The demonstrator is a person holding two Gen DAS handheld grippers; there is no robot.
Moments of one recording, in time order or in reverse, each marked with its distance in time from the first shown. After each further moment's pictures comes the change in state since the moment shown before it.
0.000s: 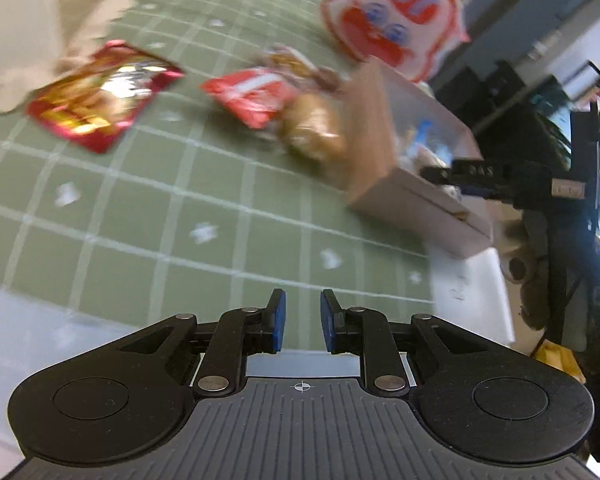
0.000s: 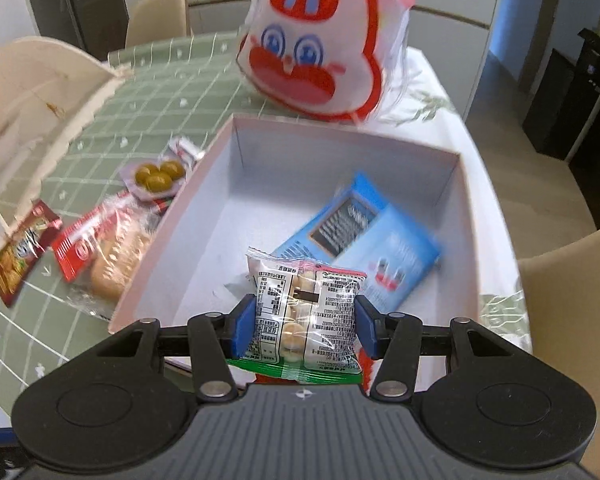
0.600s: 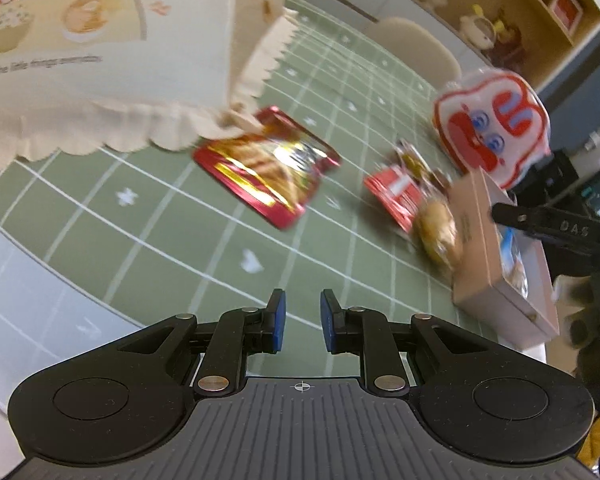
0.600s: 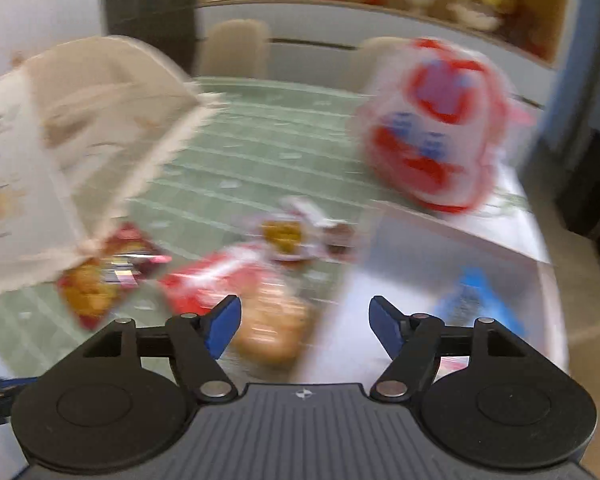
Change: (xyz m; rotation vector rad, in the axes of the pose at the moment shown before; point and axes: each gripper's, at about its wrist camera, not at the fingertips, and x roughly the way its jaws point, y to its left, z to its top) left arm -0.045 0.093 0.022 -0.180 -0.183 0.107; right arm -0.044 0.119 0.026 -0.179 -0.132 0.099
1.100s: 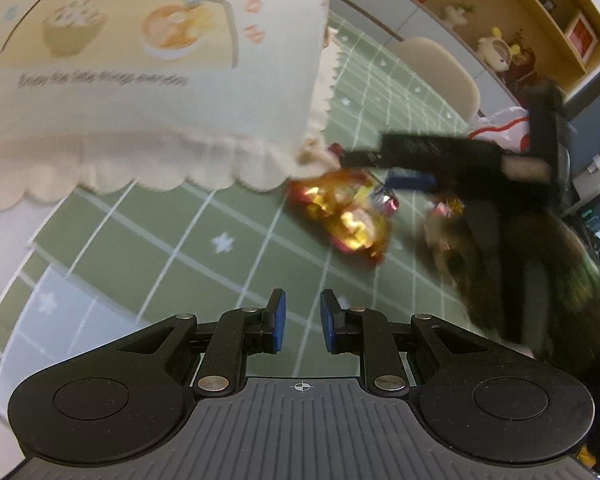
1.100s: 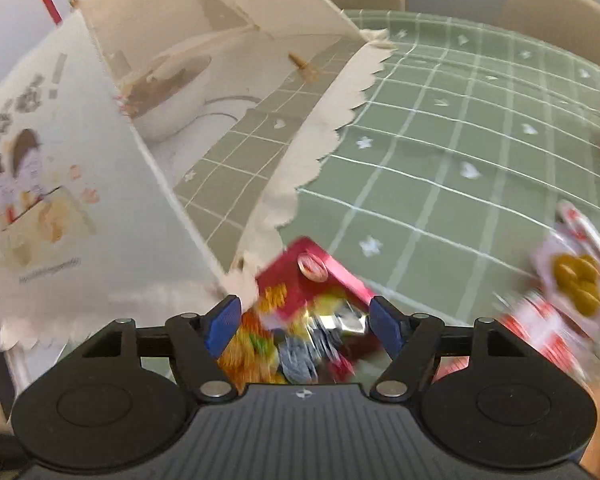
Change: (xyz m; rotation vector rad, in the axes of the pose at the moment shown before) left arm -0.014 0.067 0.025 -0.048 -0.001 -0.004; right arm 0.147 0.131 0.056 -0.023 0.156 0.323
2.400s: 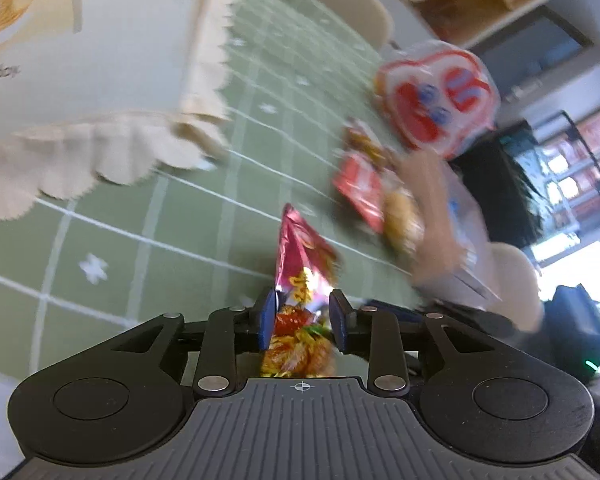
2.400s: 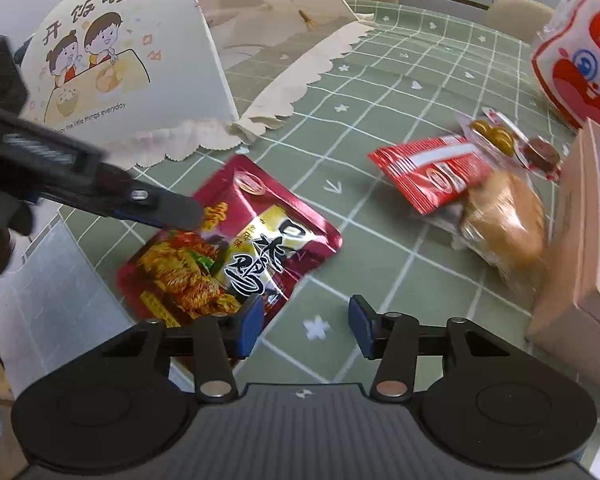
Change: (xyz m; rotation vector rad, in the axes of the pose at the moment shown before) left arm 0.039 -0.030 0.029 0.139 0.225 -0.308; right arm -0.093 -0.006 -0.151 -0.092 -0.009 -0.072
